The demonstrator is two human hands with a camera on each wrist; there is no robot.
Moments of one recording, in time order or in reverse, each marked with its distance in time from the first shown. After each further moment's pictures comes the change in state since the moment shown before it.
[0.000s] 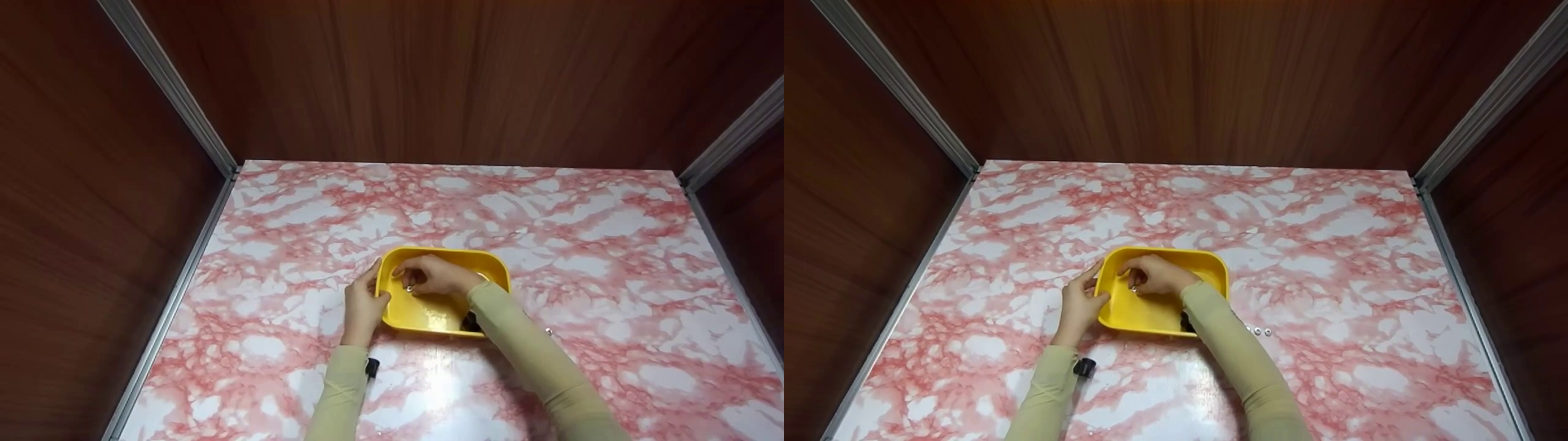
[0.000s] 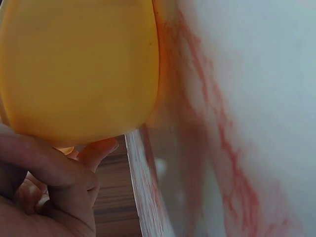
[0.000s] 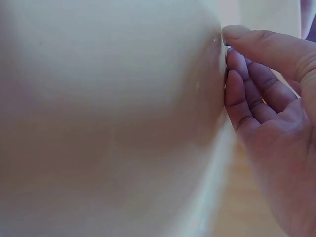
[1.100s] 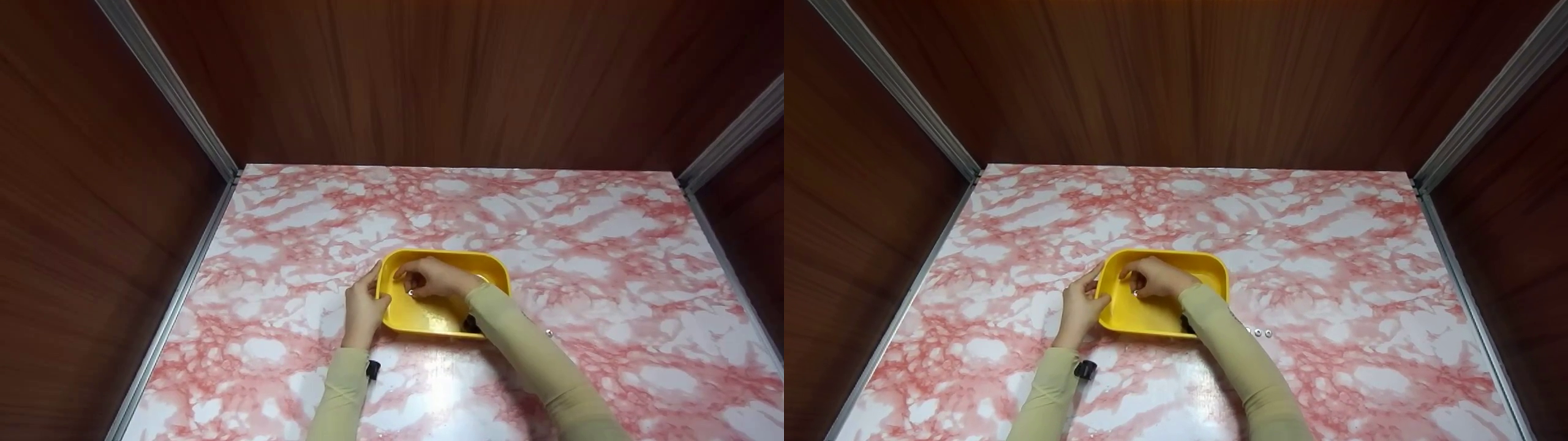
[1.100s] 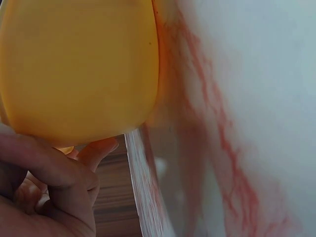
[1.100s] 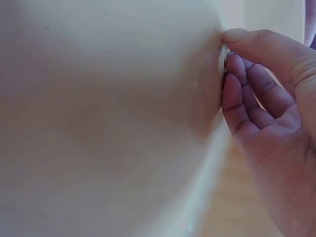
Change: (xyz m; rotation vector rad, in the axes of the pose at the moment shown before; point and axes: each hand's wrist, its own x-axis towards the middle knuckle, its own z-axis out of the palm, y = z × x) left_hand 0.000 -0.001 0.001 0.022 0.011 0.015; right_hand 0.001 -0.007 0.001 -0.113 -0.003 0.095
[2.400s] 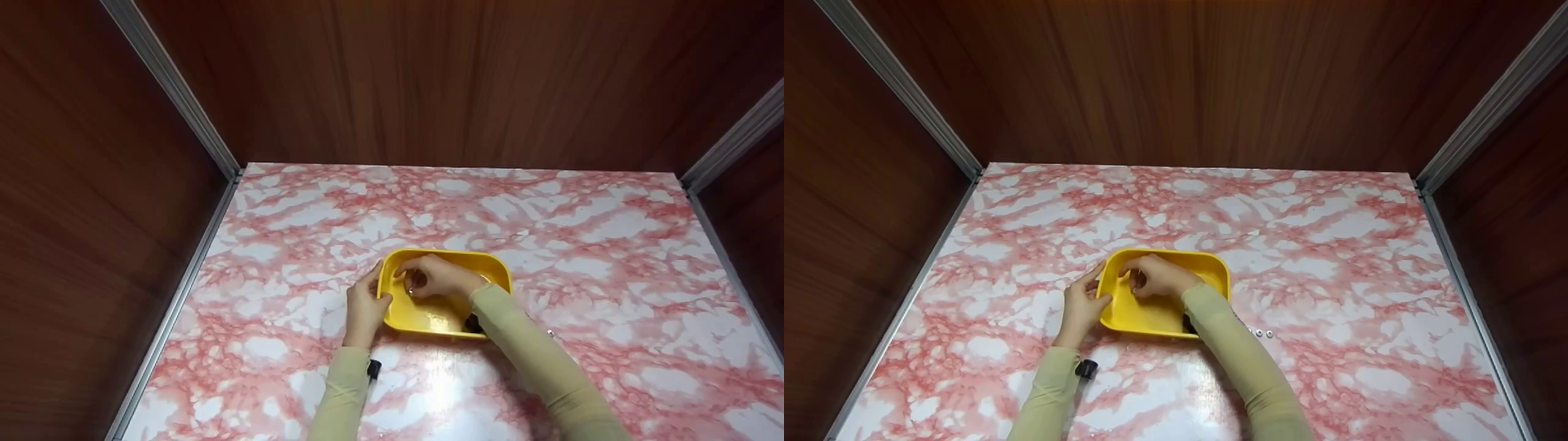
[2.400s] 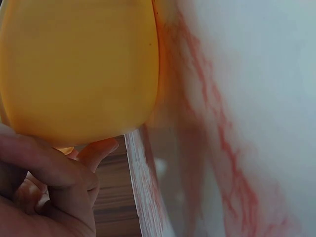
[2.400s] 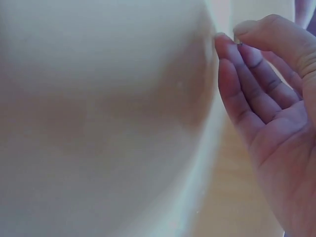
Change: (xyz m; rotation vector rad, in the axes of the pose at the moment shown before) left_hand 0.000 0.001 0.000 0.019 -0.011 -0.023; right_hand -0.001 -0.003 -0.004 0.026 0.015 -0.079
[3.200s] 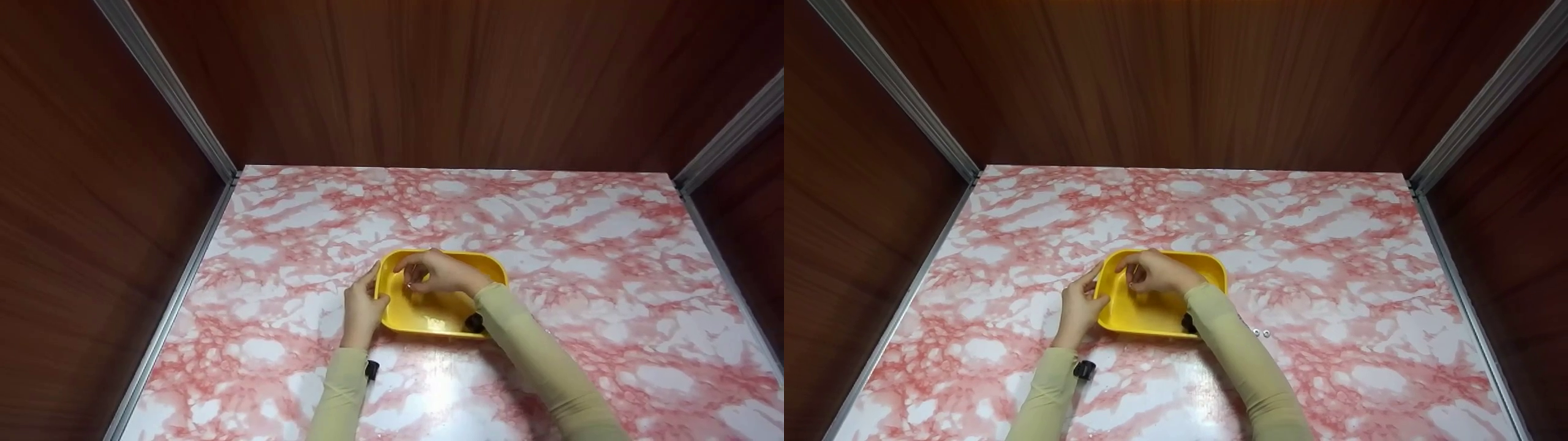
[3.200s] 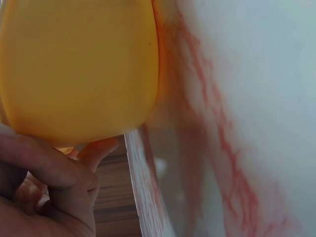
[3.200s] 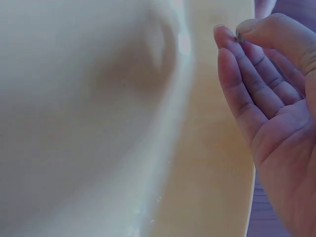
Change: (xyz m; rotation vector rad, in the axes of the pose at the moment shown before) left_hand 0.000 0.000 0.001 -0.055 0.019 0.032; right_hand -0.009 -0.017 -0.014 0.077 0.045 0.001
